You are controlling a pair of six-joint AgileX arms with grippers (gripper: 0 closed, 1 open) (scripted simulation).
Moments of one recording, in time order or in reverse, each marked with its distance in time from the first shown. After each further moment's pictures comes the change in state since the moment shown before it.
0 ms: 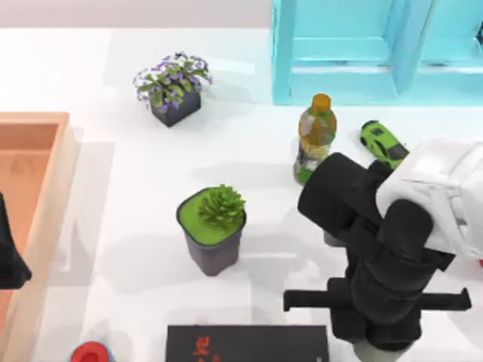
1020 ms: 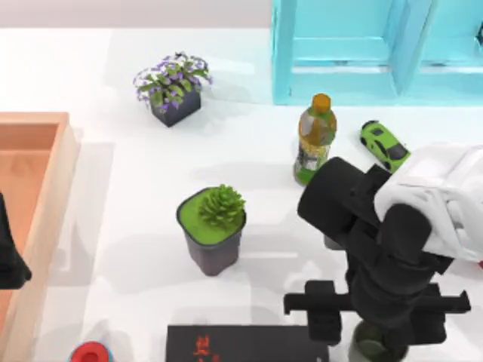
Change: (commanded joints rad) left arm 0.000 0.000 0.000 0.000 0.000 0.000; right arm 0.000 0.005 -0.011 0.012 0.000 0.002
